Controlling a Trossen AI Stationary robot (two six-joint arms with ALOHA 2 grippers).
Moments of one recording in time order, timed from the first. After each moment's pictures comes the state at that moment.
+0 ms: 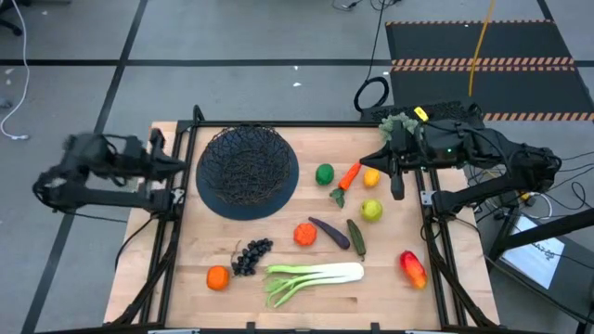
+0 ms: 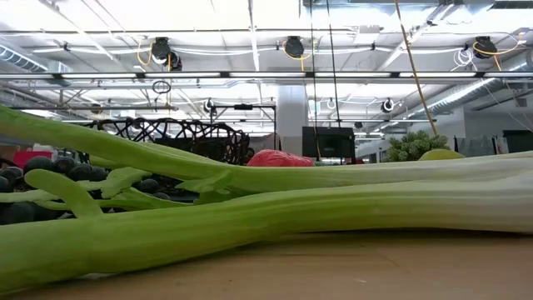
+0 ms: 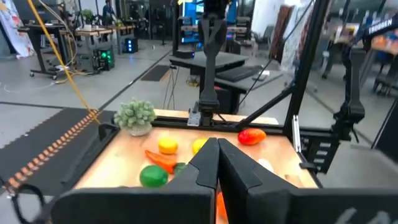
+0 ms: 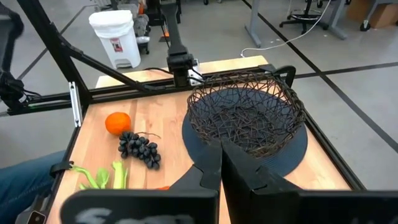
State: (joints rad) left arm 0.04 0.42 1.04 -0.70 0.03 -0.04; right arm 0.03 1.05 1.43 -0.79 0.13 0.14
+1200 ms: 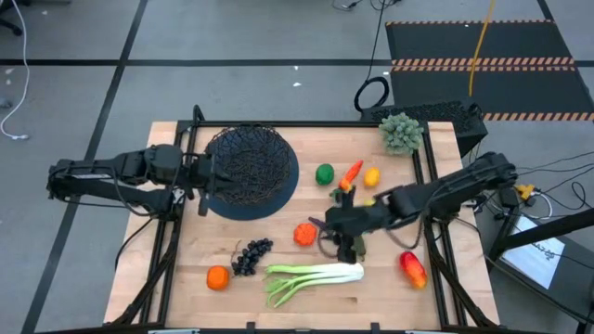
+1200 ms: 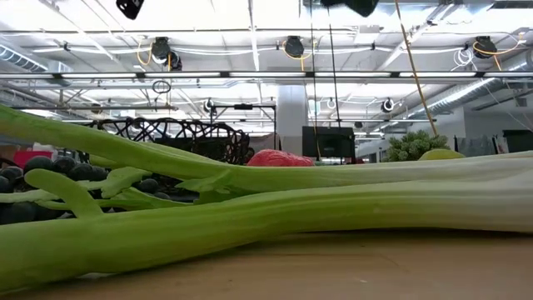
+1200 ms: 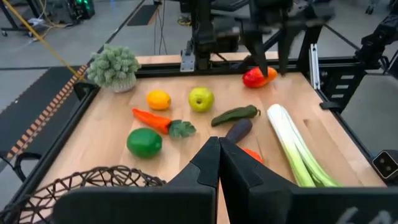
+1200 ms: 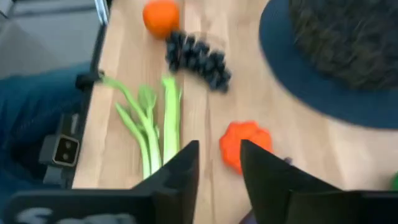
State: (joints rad) left arm 0.00 0.74 0.86 -0.44 0.03 0.04; right arm 0.35 1.49 1.30 -0.63 0.16 0.37
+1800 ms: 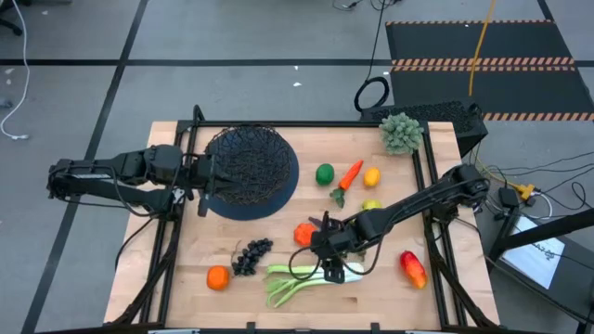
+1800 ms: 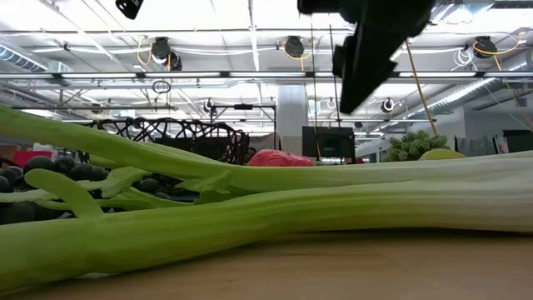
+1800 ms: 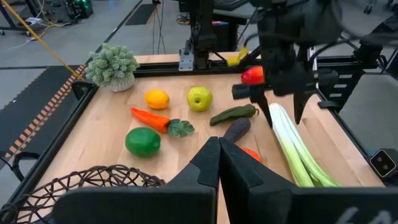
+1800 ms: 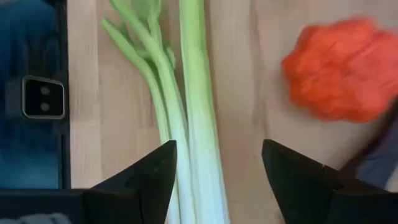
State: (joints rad) left arm -0.02 0.74 0.86 -0.44 0.02 0.04; right arm 0.38 1.78 1.30 -0.62 -0.06 0.52
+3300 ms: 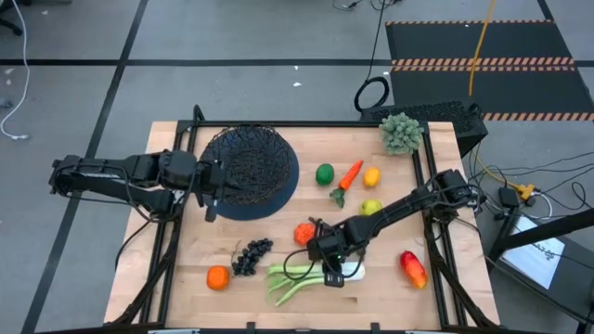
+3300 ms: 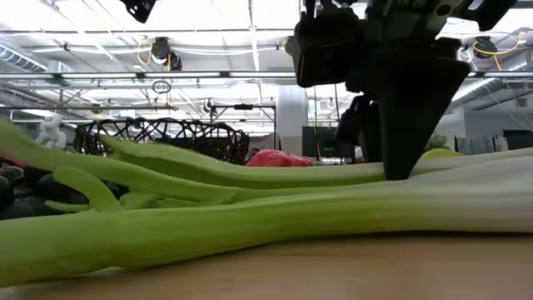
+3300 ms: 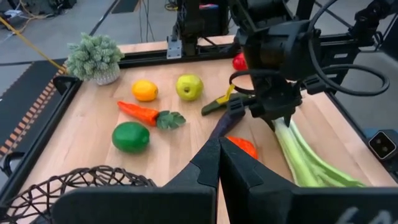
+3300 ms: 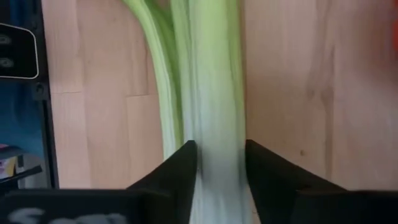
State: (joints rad) left arm -0.05 0.83 0.86 -0.41 0.02 0.07; right arm 0.34 1.91 1.22 -0.49 -0.24 0.48
